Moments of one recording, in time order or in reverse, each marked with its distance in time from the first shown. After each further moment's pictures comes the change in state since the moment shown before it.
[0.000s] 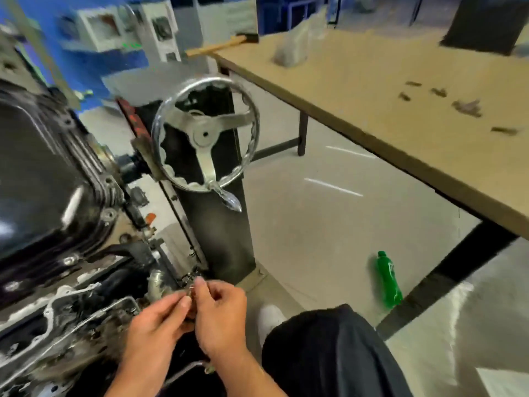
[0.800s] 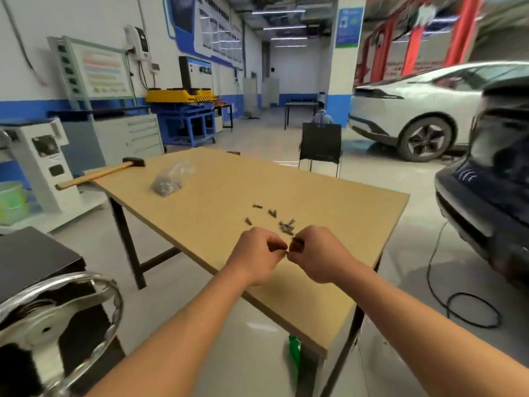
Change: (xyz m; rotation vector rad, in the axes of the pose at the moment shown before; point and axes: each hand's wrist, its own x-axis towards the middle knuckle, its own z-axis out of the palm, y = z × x) left_hand 0.011 0.186 0.422 0.824 -0.717 0.683; right_hand 0.048 -0.327 -0.353 -1.241 0.357 -0.164
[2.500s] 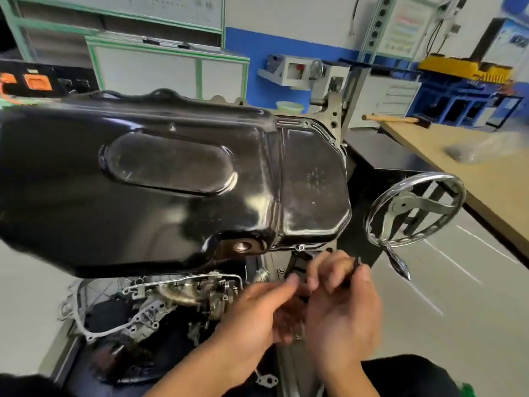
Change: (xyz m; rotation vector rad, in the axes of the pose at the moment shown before) left_hand -0.482 -0.094 -0.131 -0.978 0.774 -0.673; right_hand -0.311 -0.325 0.234 1.897 -0.435 -0.543
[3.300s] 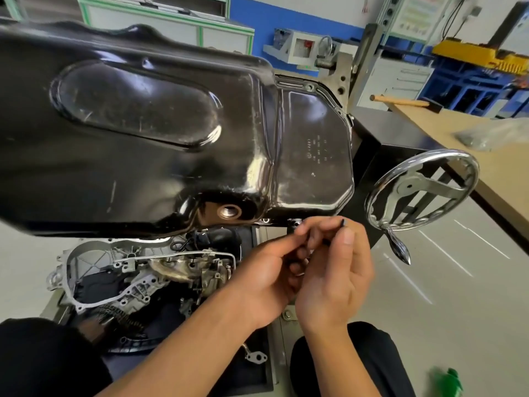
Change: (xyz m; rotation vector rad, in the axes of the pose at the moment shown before) left_hand 0.056 -0.013 0.019 -0.420 -0.121 -0.151; right_hand 0.011 0.013 -0.021 -0.381 0.051 -0.244
